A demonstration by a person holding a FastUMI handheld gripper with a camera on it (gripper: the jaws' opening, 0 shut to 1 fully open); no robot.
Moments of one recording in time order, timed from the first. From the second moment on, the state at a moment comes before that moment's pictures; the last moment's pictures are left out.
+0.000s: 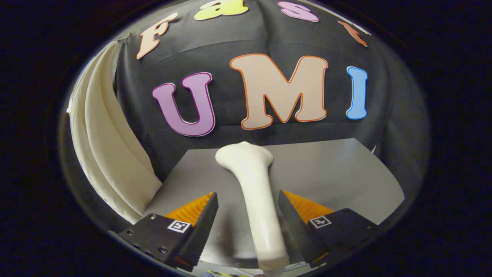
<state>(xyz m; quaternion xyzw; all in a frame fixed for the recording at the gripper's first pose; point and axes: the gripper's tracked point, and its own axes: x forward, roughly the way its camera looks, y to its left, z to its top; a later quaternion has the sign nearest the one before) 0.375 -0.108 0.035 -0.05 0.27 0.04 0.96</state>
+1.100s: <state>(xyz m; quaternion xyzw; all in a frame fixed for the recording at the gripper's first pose) 0.394 -0.132 0.039 -0.01 0.27 0.01 0.96</state>
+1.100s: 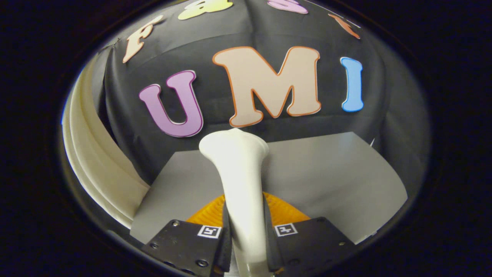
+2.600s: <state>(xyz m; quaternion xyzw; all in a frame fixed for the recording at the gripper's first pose) 0.123 0.151 0.134 0.04 0.06 0.08 0.99</state>
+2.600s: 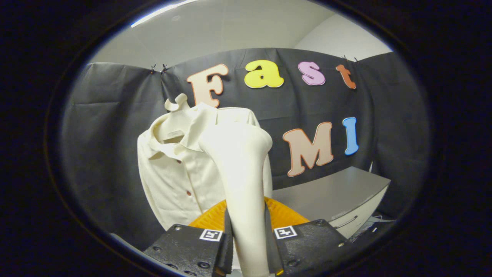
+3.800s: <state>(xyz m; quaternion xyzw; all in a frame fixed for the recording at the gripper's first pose) 0.179 0.337 0.013 0.04 0.02 0.10 0.99</state>
